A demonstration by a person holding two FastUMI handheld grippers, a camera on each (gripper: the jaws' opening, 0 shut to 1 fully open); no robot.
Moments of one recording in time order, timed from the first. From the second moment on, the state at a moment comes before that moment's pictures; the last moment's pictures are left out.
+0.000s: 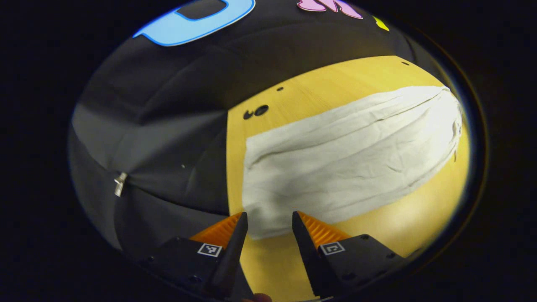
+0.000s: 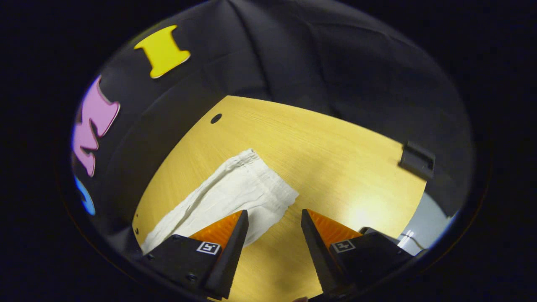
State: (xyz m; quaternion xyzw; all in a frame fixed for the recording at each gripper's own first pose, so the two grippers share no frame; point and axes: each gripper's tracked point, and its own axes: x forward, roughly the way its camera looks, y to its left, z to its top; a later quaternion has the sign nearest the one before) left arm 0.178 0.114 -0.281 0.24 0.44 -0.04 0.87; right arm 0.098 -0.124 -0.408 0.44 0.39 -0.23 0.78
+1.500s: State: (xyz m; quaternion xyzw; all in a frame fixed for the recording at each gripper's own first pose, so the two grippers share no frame) left arm 0.160 0.058 -0.332 -0.35 0.35 0.15 0.85; right arm 0.142 -0.125 -0.452 0.60 0.27 -0.24 0.72
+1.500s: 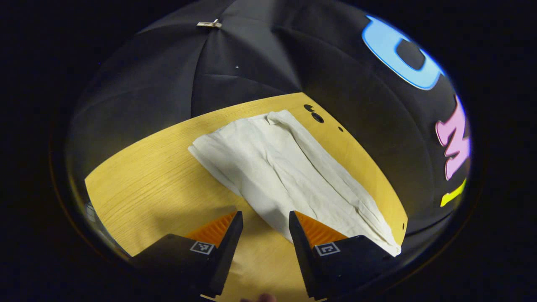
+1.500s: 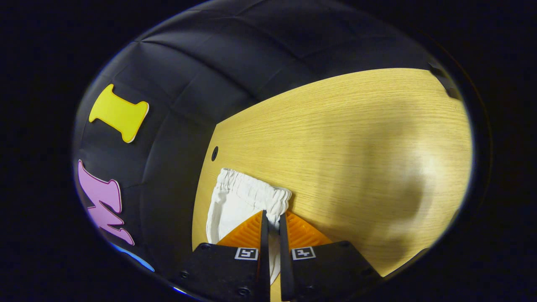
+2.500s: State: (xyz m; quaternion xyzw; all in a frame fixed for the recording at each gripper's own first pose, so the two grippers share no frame) left arm 0.281 0.084 -0.342 -0.53 0.29 0.15 0.78; right arm 0.146 -0.126 -0.441 0.58 0.24 -0.20 0.75
